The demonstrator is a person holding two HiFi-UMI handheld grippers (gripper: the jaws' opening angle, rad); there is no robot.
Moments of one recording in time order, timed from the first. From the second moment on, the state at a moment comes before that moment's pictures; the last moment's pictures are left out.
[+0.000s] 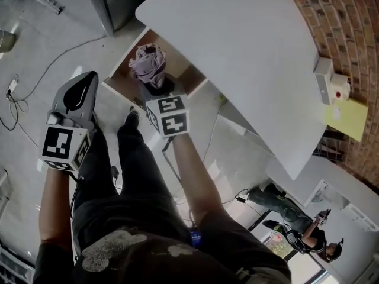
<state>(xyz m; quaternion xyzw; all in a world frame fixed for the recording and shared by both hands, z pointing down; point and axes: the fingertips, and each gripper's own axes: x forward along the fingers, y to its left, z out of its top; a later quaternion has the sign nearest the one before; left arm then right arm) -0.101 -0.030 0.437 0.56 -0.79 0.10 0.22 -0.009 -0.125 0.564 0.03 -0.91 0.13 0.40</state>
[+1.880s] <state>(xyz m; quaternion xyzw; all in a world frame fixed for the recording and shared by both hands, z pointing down) -0.115 -0.028 0.547 0.54 -0.77 0.06 0.34 -0.022 -0.174 0.746 0.12 -0.83 0.19 0.51</state>
